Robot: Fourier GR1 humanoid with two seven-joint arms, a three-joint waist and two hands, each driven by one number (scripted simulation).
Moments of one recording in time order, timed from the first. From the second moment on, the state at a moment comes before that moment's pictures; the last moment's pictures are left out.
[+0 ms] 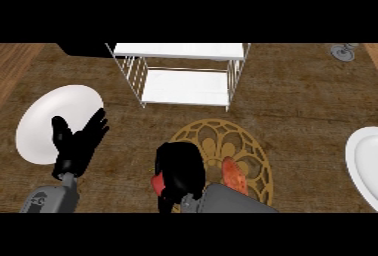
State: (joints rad) left arm -0.13 0.24 -0.04 -1.33 0.20 0.05 0.26; right arm -0.63 -0.01 0.94 -1.38 0.56 -0.13 1.02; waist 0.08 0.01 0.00
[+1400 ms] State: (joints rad) left arm -0.05 0.24 -0.01 -1.38 0.20 0.06 0.27; right arm -1.50 -0.01 0.50 -1.29 0.60 -0.19 1.21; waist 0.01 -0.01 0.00
